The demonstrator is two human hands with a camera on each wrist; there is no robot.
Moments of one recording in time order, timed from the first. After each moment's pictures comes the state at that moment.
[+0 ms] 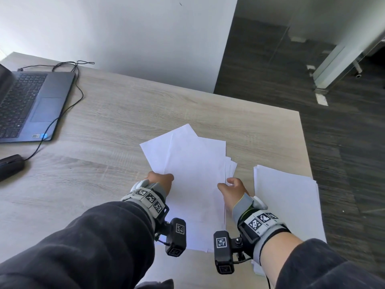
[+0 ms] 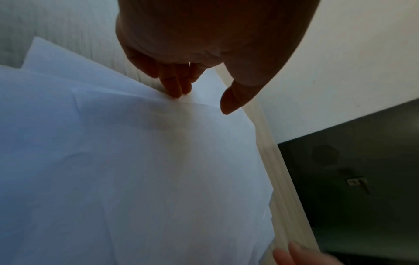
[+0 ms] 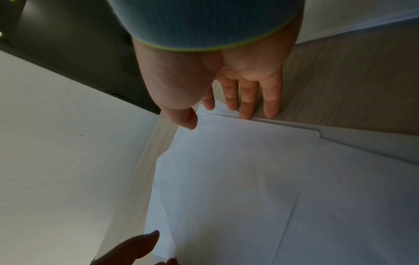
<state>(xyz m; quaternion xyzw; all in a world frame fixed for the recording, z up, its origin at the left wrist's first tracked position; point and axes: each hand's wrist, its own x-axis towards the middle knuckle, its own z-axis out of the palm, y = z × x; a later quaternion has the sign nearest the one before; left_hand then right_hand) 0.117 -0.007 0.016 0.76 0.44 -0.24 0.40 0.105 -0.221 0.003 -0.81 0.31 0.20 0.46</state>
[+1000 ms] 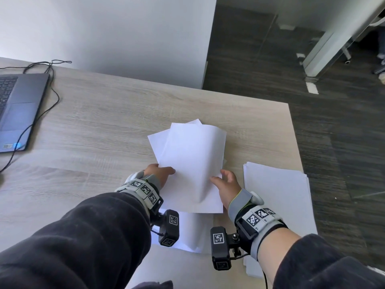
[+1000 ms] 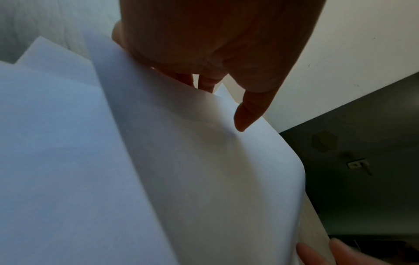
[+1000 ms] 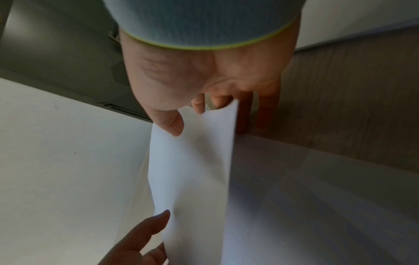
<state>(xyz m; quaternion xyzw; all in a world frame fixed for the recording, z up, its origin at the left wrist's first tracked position) 0.154 -0.018 0.008 0.78 0.37 -0.28 0.42 0.120 -0.238 0.004 -0.73 0.29 0.19 0.59</state>
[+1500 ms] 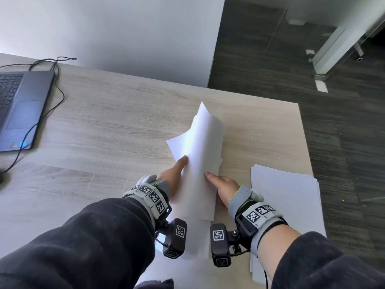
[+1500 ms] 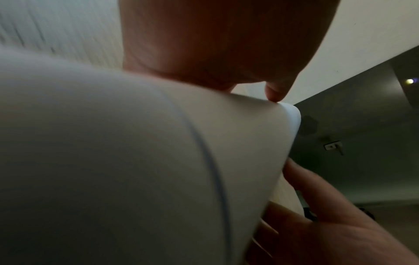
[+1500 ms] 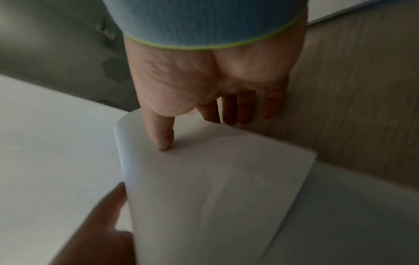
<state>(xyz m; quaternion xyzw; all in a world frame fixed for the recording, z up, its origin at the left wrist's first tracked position) 0.154 -0.034 -0.004 0.70 0.38 -0.33 0.51 0.133 -0.222 0.013 -0.72 0.25 0.26 0.60</state>
